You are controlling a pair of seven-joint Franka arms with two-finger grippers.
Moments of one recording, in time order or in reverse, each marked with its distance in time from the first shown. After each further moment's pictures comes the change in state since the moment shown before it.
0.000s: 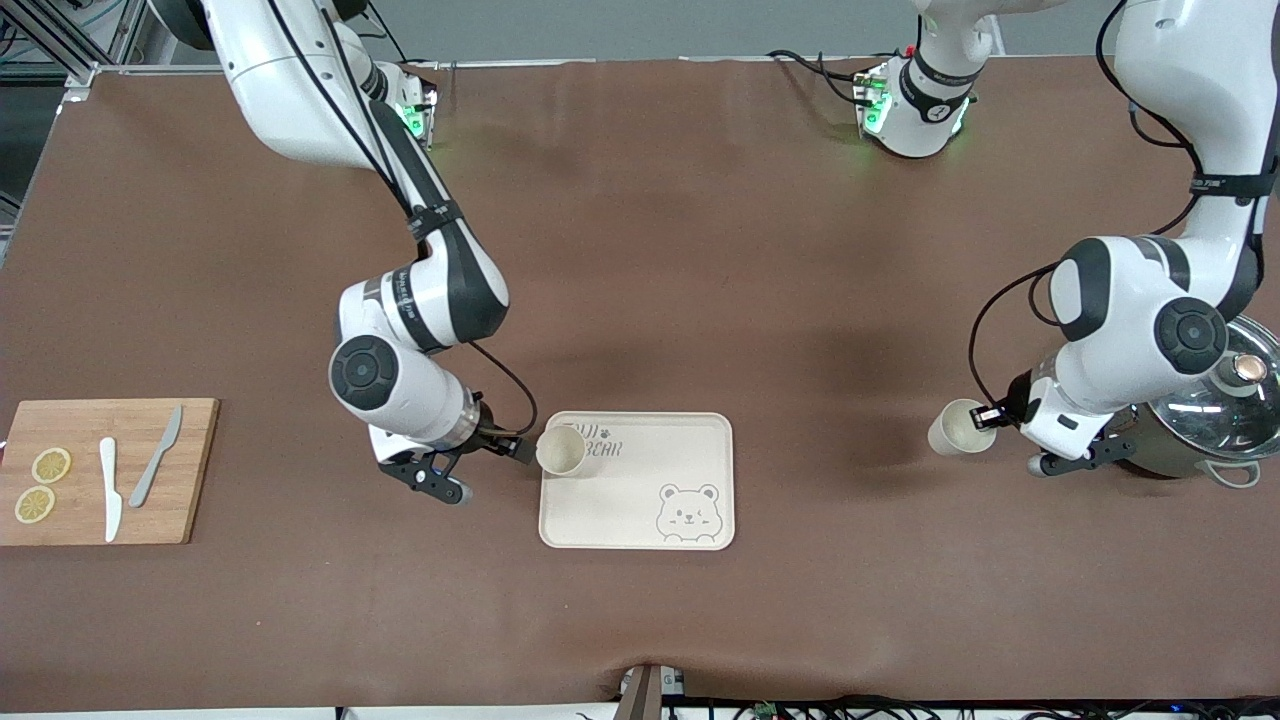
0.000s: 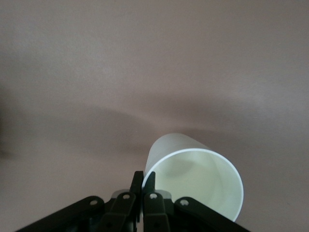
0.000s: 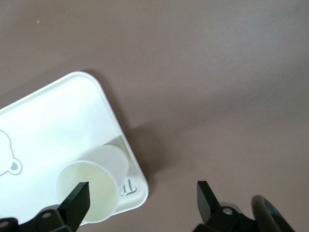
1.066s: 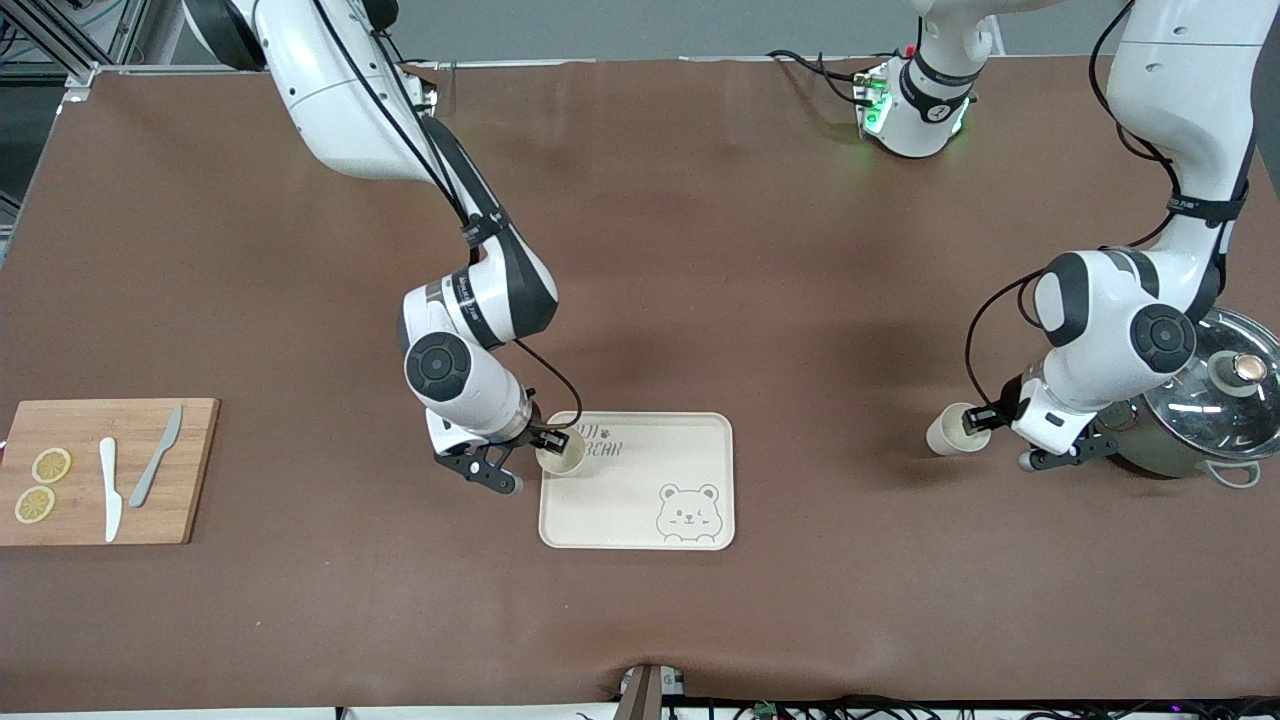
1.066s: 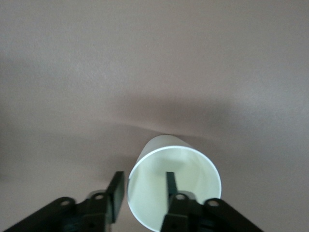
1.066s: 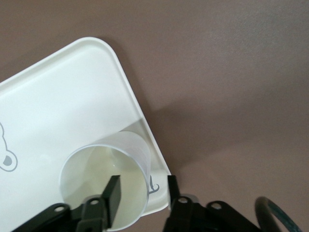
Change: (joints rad) left arm 0.043 0.049 -0.005 -0.062 0.000 0.139 0.070; right arm 0.070 0.076 0.000 0.015 0.000 0.079 0.070
